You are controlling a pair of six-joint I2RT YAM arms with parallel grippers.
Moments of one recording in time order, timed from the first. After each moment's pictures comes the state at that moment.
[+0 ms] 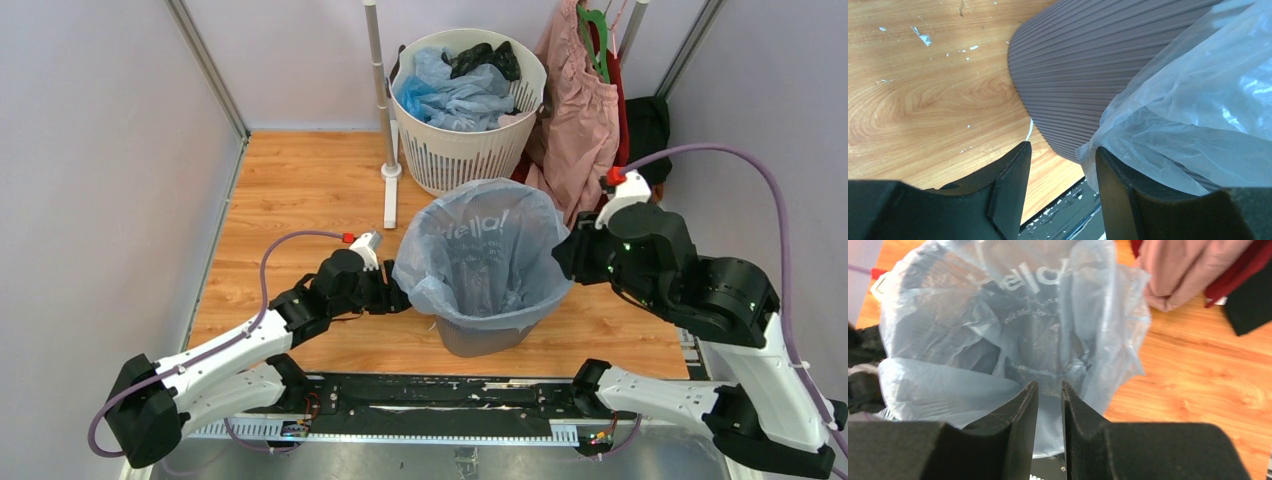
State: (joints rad) left arm -0.78 0.90 0.49 -0.12 0.13 -0.82; right arm 0.91 0.93 1.61 -1.28 0.38 0.51
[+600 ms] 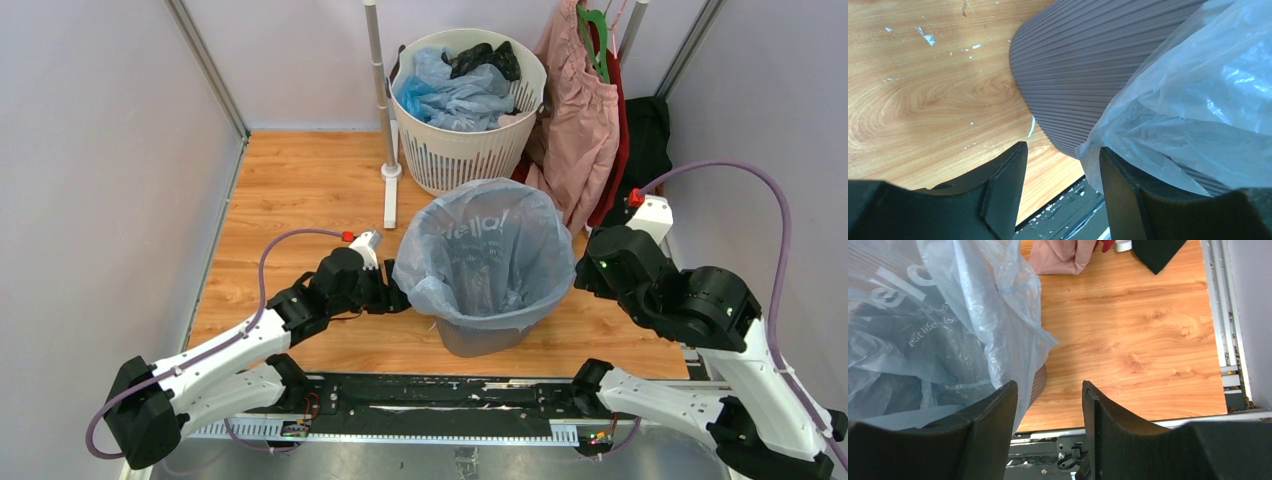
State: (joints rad) left arm -0.78 0.90 0.52 -0.16 0.13 -0.79; right arm 0.88 0.84 1.45 -1.47 0.69 0.79
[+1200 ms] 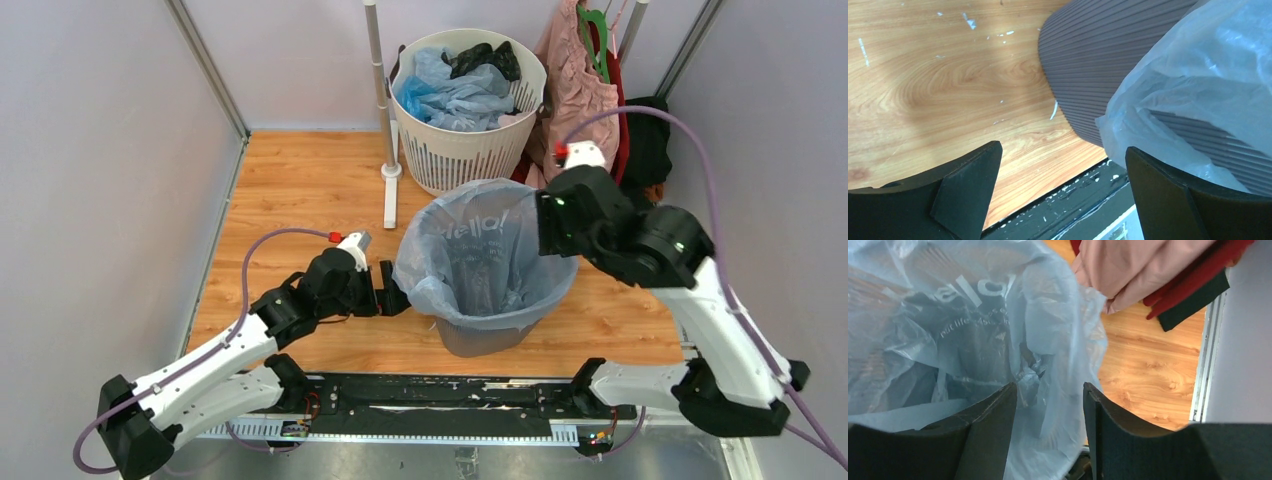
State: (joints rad) left arm -0.78 0.82 0.59 -0.39 0.06 -0.76; right arm 0.84 1.13 1.76 -1.41 0.56 0.44
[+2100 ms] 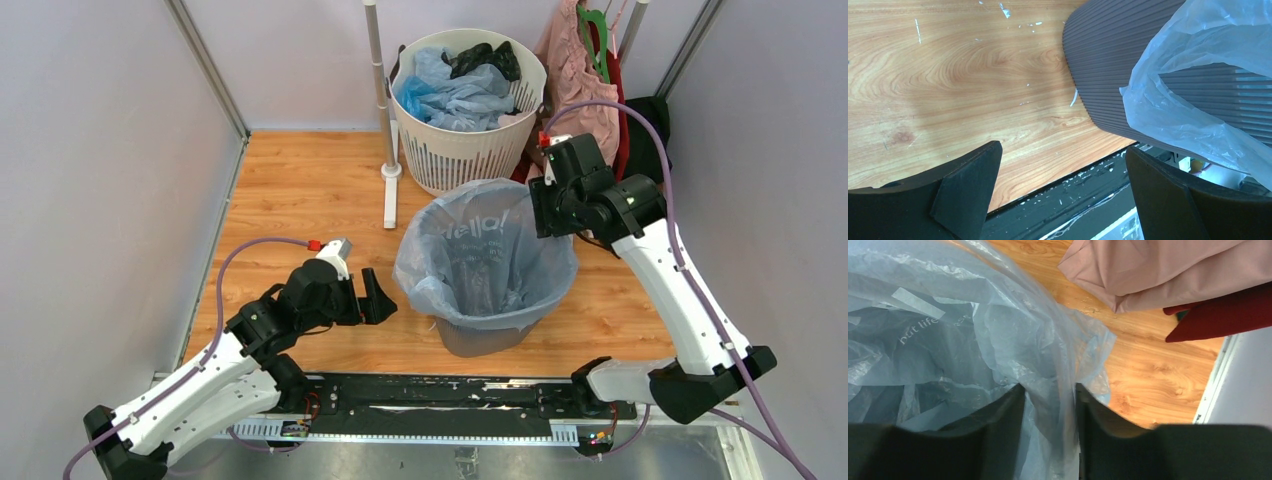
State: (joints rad) left arm -0.78 0.63 0.59 -0.59 -0.02 -0.76; right arm 0.50 1.26 1.62 -1.25 0.24 0.18
